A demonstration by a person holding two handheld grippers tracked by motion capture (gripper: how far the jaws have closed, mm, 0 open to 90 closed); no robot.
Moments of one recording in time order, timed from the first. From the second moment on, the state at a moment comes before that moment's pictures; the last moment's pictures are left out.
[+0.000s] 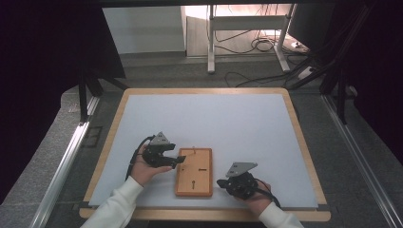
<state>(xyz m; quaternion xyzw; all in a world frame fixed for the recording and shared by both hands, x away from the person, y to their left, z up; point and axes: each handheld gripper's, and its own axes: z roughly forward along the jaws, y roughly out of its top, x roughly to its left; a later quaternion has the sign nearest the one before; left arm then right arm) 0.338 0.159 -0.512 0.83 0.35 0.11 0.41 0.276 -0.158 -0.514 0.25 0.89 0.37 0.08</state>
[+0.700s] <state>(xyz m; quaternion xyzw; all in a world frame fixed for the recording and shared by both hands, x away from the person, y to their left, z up) 0.339 0.155 -0.511 0.84 0.34 0.11 0.41 0.303 -0.237 -0.512 0.33 0.85 0.38 0.15</state>
